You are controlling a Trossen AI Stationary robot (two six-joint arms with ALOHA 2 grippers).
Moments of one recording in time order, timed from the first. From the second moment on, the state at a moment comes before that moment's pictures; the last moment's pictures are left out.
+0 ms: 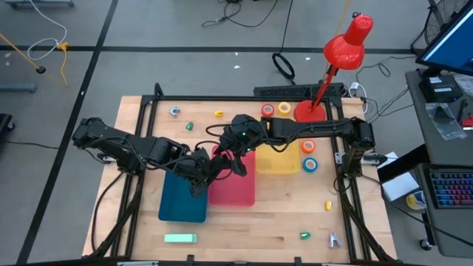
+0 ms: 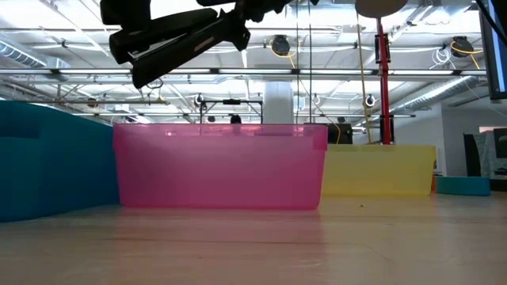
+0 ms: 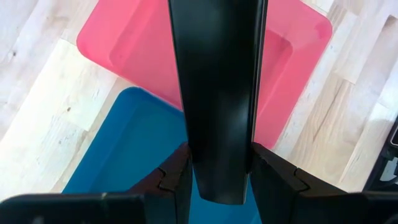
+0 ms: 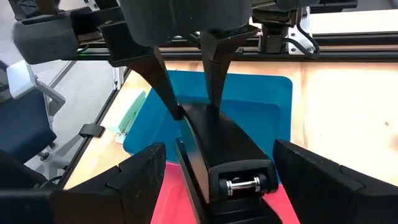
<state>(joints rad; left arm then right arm) -0.28 1.47 1.40 -1.12 -0.13 -0.75 -0.05 1.83 1.63 -0.34 -0.36 0.02</state>
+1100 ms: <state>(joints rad) -0.15 1.66 1.55 -1.13 -0.04 -0.44 -0.05 1.83 1.63 -0.53 -0.28 -0.01</state>
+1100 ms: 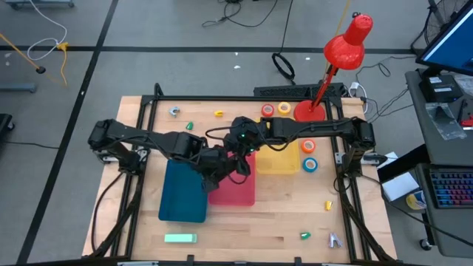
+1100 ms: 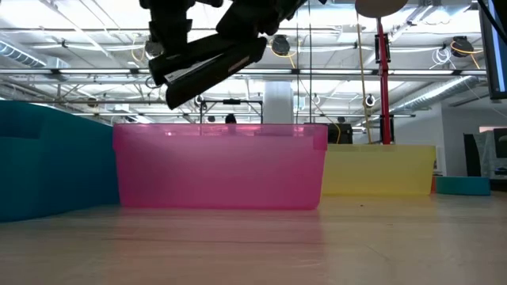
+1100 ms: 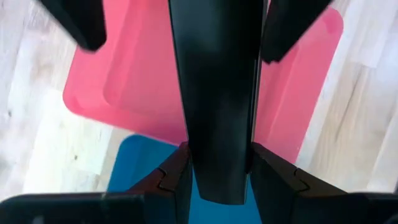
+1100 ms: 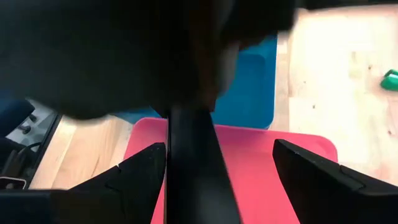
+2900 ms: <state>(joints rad) -0.14 1.71 1.63 -1.18 -0.04 -0.39 -0.05 1.83 1.63 -0.66 -0.27 -0.01</state>
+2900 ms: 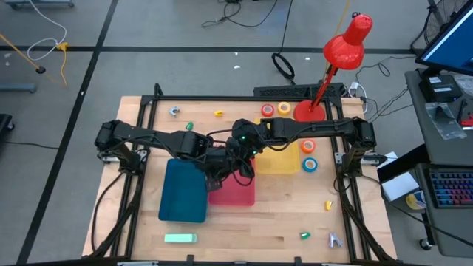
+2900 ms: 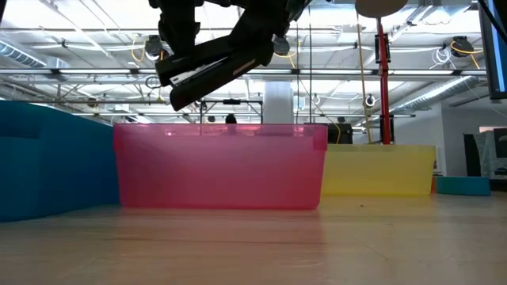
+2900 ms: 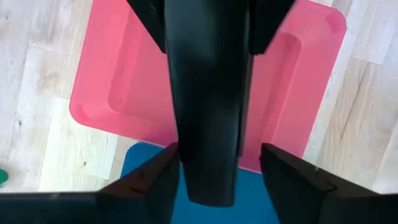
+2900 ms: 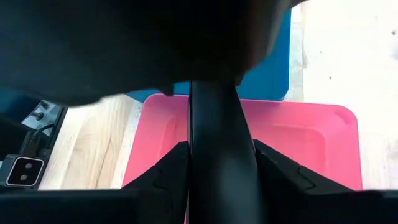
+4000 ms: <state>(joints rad) -0.19 1.71 1.63 -1.25 -0.15 -0.49 -0.10 1.57 1.62 -1.04 0.40 0.34</state>
